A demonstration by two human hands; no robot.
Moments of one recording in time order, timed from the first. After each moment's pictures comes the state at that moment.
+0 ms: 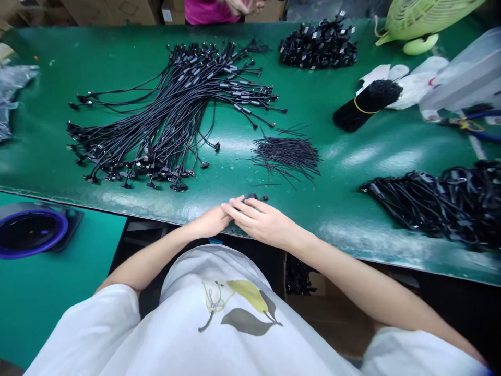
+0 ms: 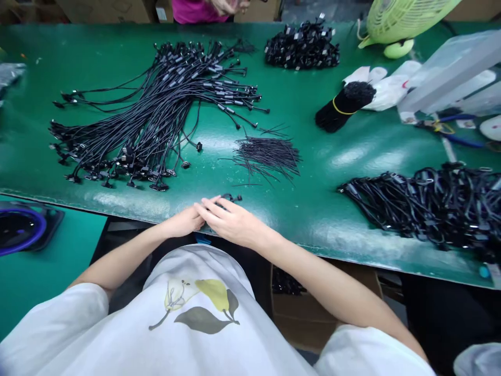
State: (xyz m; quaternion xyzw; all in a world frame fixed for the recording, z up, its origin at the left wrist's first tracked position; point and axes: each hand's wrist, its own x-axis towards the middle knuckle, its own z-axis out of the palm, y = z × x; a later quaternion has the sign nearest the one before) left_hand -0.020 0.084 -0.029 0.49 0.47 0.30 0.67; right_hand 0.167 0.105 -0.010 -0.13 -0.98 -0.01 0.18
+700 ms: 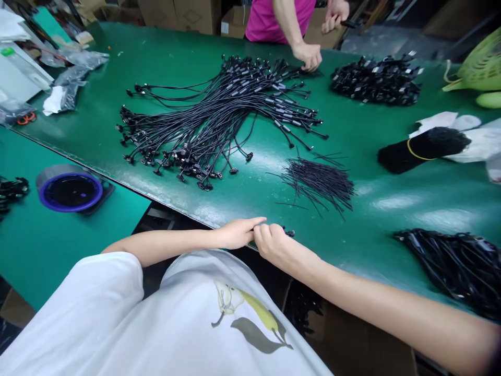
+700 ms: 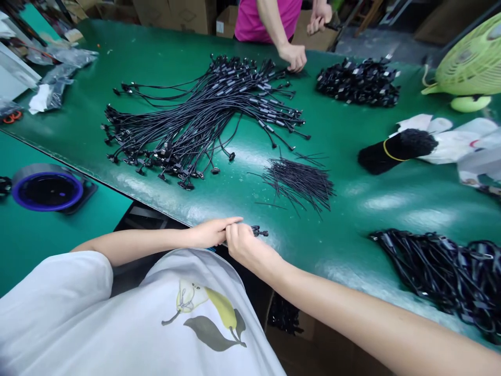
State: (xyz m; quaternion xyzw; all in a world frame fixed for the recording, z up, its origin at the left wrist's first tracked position) left_hand -0.012 0.071 -0.037 0.59 0.52 0.21 0.59; right_hand 0.151 0.091 0.008 -0.10 -0.98 -0.16 0.03
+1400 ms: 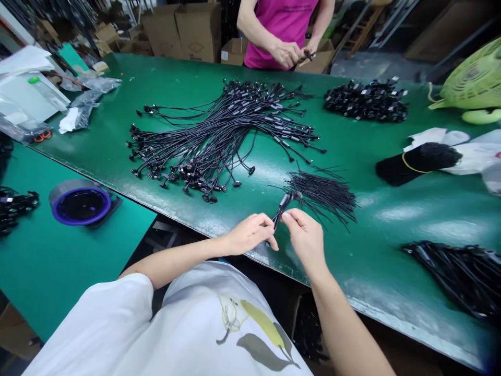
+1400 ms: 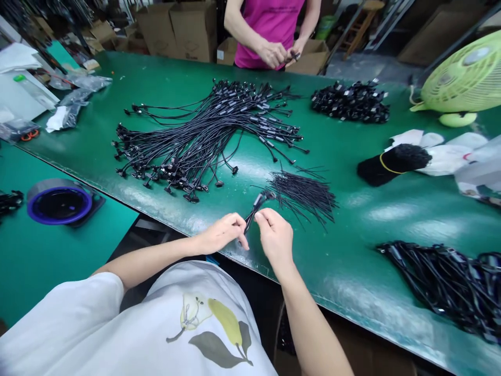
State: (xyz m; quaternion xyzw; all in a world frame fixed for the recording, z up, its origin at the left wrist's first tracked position) left_hand -0.019 0.092 -0.012 0.60 0.43 0.40 0.54; right_hand 0.148 0.129 -0.023 -0.50 -0.74 0.30 0.33
